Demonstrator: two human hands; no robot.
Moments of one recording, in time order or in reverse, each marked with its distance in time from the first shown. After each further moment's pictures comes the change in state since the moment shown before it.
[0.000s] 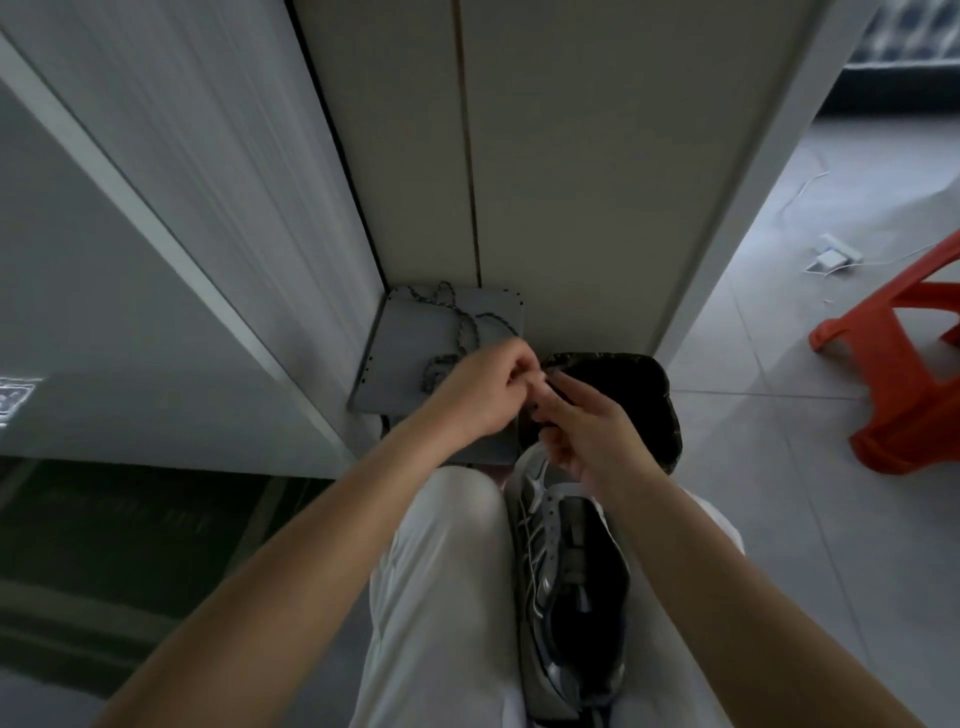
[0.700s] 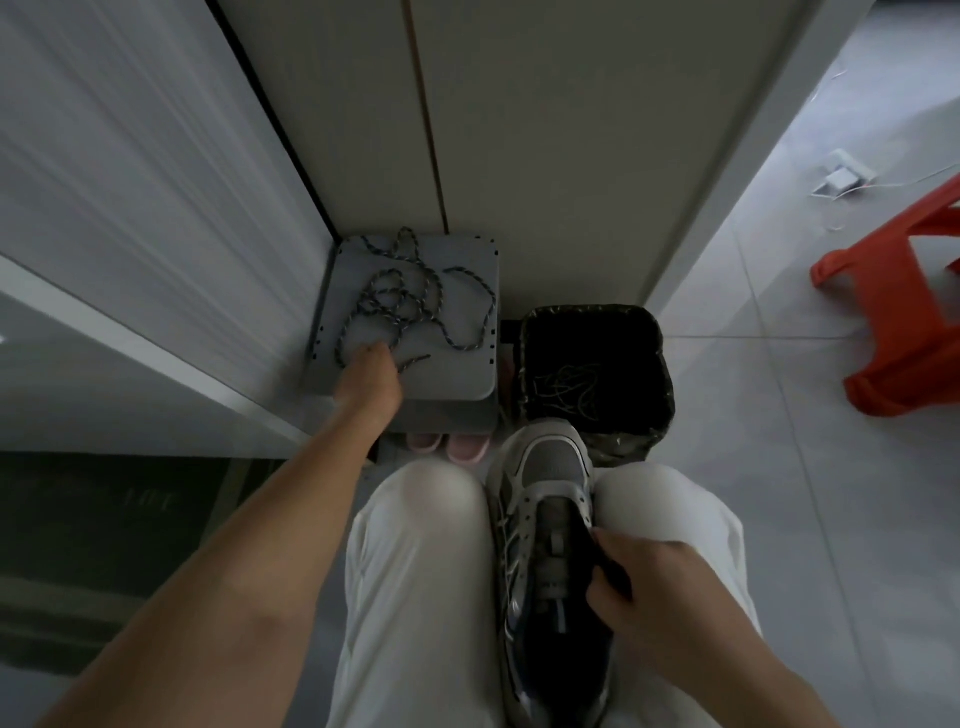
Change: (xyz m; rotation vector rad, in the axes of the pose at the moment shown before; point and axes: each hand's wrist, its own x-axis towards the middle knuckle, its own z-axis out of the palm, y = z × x) left_hand 0.050 -0.173 0.051 0.471 0.008 -0.572; right_hand -0.072 0.045 -0.070 -1.253 -0.064 -0.156
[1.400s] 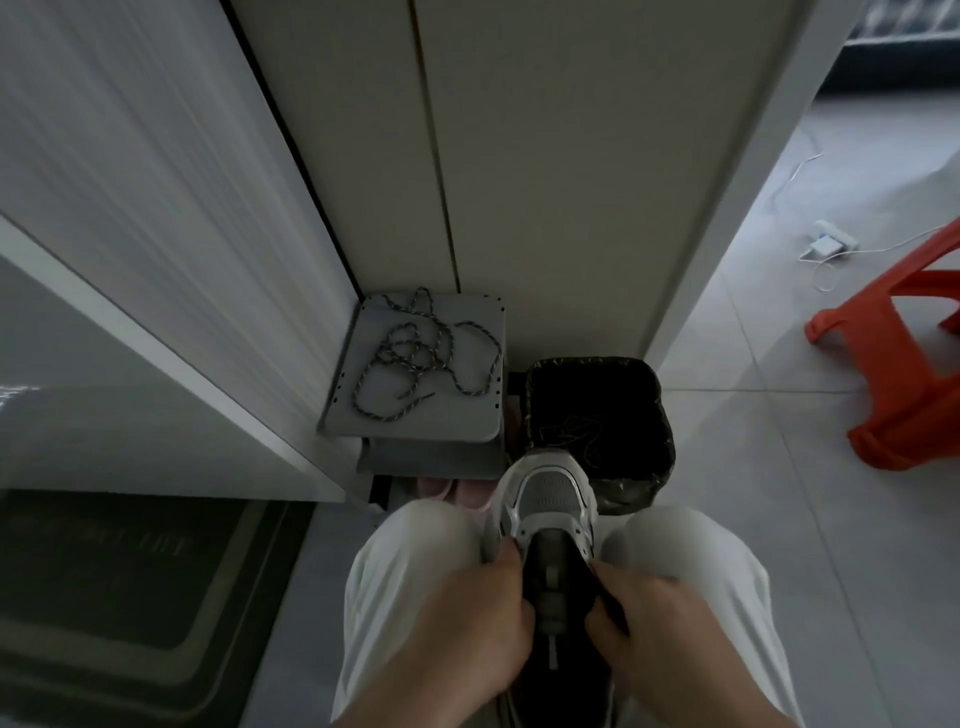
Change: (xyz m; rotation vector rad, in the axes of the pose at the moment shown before) left_hand -0.234 0.072 -0.046 -0.106 -0.427 0.303; right_hand -0.011 -0.017 -0.012 -0.024 0.067 -0.094
